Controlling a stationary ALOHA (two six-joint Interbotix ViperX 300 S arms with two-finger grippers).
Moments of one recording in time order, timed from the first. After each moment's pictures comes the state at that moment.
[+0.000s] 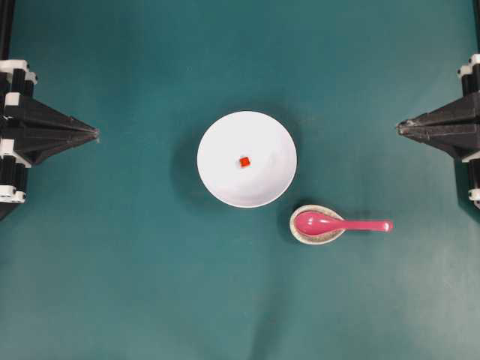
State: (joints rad) left arm 0.00 -0.96 1.19 0.00 -0.29 0.00; right arm 0.00 -0.96 1.17 0.00 -0.29 0.00
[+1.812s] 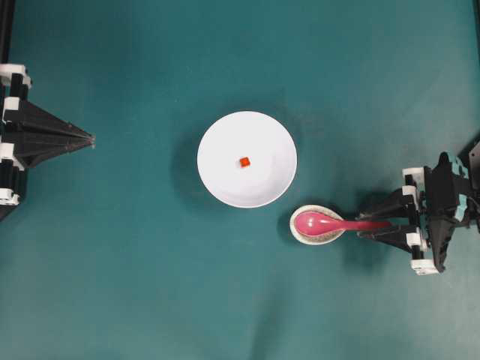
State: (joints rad) left arm 0.00 -1.01 1.17 0.01 -0.10 -0.01; right arm 0.59 -0.01 1.36 0.60 -0.99 0.18
